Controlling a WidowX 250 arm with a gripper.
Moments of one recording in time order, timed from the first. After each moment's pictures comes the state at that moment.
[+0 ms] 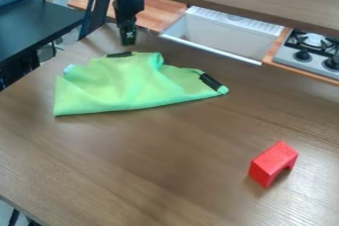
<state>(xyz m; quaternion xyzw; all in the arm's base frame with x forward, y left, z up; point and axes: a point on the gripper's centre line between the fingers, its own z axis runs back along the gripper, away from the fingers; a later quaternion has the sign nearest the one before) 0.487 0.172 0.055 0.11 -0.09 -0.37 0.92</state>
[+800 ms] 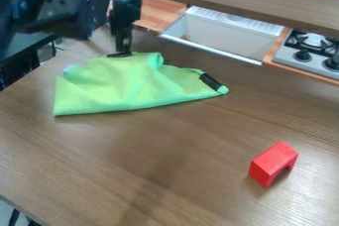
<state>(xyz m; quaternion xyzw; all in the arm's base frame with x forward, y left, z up) 0.494 0.190 0.024 0.12 -0.04 -0.35 0.93</state>
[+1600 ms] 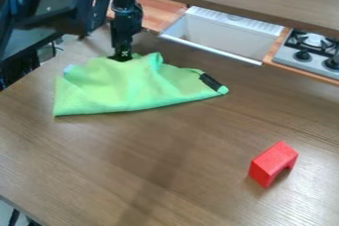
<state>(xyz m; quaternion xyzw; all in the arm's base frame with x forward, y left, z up) 0.480 0.180 0.005 0.09 -0.01 -0.38 0.92</state>
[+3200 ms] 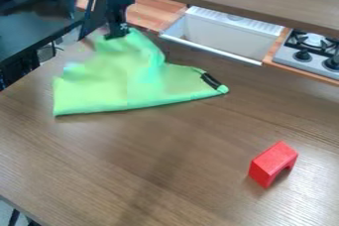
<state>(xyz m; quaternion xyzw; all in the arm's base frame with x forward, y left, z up) 0.470 0.174 0.061 0.02 -0.06 -0.32 0.94</state>
